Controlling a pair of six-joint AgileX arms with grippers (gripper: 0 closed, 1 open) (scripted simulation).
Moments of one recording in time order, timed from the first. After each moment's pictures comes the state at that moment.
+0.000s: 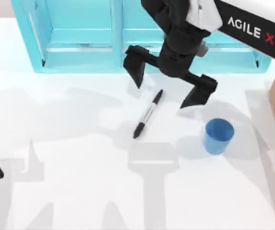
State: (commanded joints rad) left arm 0.00 0.00 0.00 0.00 0.00 0.00; right arm 0.57 2.35 2.11 -1.17 -0.10 1.02
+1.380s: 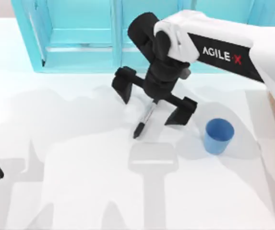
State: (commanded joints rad) left arm 0.00 0.00 0.00 0.00 0.00 0.00; right arm 0.60 2.54 2.02 -0.88 -0.10 1.08
